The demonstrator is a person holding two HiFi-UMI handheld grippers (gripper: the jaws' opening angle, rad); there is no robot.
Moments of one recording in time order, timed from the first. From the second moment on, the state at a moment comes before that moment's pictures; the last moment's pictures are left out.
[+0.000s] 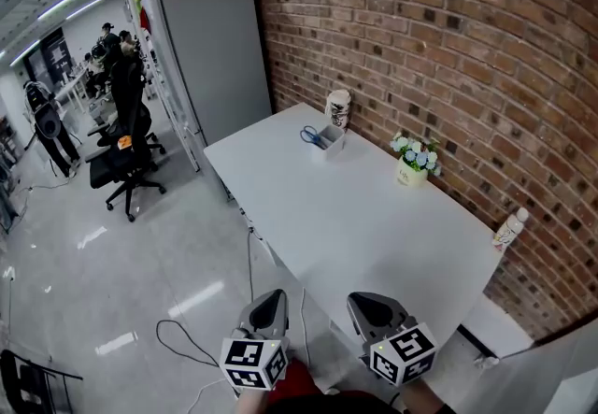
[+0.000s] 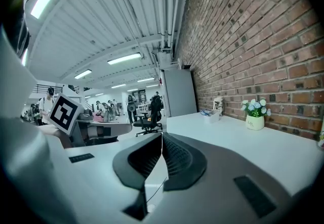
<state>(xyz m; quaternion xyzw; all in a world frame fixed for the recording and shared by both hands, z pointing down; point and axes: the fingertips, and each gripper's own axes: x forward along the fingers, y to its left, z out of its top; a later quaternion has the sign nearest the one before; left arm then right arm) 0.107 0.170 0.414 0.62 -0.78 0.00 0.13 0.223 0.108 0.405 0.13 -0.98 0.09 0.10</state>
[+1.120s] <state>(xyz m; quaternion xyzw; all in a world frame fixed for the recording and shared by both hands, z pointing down) -0.098 0.102 0.434 0.62 -0.77 0.02 0.16 0.016 0.043 0.427 0.13 -0.97 0.11 0.14</state>
